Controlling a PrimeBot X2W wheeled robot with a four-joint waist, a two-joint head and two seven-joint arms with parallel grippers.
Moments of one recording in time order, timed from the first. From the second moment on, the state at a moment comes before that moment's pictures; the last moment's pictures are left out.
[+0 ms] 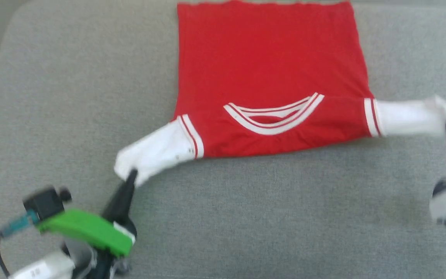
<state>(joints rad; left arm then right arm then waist) -0.03 0.33 -0.23 -0.16 -1.12 0.07 0.07 -0.12 -0.14 -0.26 -0.12 0.31 0.13 0.16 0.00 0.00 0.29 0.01</state>
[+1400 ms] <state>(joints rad) 0.15 0.38 -0.32 -0.30 -1.09 0.11 0.14 0.09 -0.05 -0.36 0.16 0.20 0.13 0.46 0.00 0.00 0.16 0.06</state>
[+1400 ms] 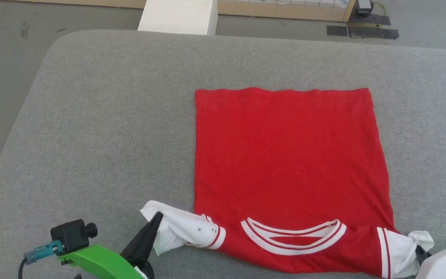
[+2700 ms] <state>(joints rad) -0.07 0.31 -0.44 -0.32 -0.99 0.05 0.14 -0.74 -0.27 -0.29 0.27 0.03 0.13 0.75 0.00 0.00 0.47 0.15</state>
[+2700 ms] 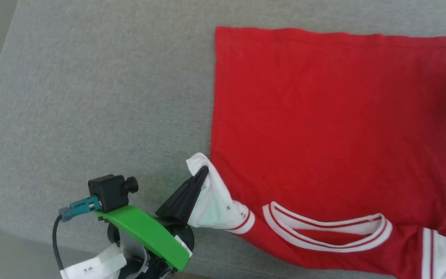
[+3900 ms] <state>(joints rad) -0.07 0.32 -0.43 -0.25 -0.95 0.06 0.10 -0.53 -0.23 -0.45 0.16 0.15 0.13 0.62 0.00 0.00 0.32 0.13</state>
